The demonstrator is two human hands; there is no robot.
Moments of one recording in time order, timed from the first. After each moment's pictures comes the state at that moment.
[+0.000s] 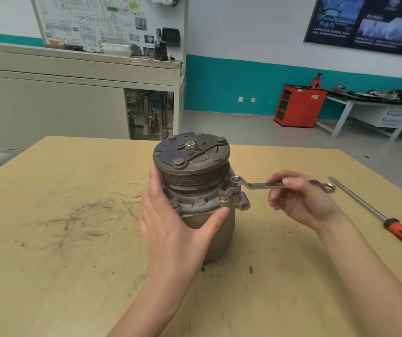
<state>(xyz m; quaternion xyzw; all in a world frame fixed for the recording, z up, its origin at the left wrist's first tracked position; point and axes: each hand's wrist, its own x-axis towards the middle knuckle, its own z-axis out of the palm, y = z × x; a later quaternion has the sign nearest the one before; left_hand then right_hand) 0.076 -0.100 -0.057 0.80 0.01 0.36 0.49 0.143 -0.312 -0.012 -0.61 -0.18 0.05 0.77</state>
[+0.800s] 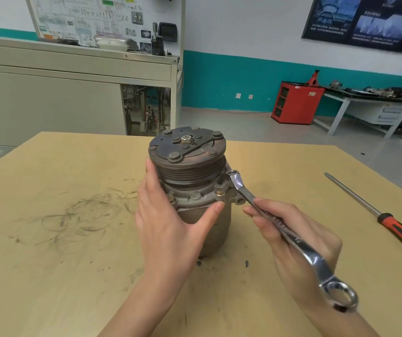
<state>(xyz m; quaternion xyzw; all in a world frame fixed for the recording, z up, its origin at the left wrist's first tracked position) 0.075 -0.098 -0.059 0.80 0.00 0.35 0.48 0.055 -0.254 -0.038 -0.74 -0.26 -0.51 0.33</state>
